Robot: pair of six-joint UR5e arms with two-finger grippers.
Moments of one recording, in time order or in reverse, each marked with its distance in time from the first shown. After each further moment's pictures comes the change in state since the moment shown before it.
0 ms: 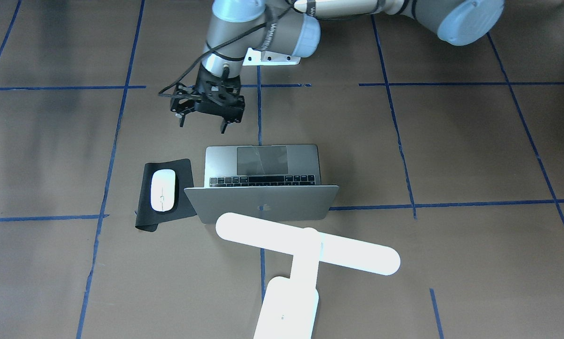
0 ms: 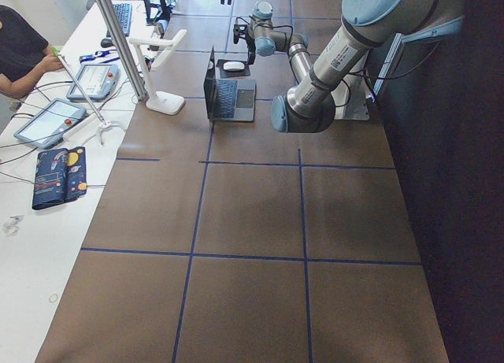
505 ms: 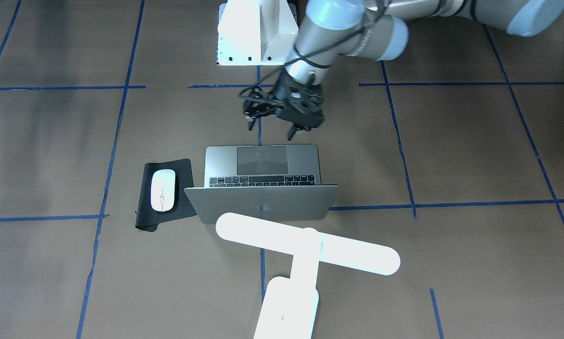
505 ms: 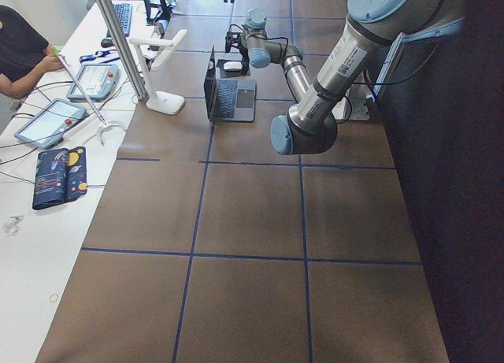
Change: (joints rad) left arm -0.171 0.284 -0.220 0.002 -0.196 0.232; right arm 0.013 -0.059 0.029 -0.002 -0.004 -0.071
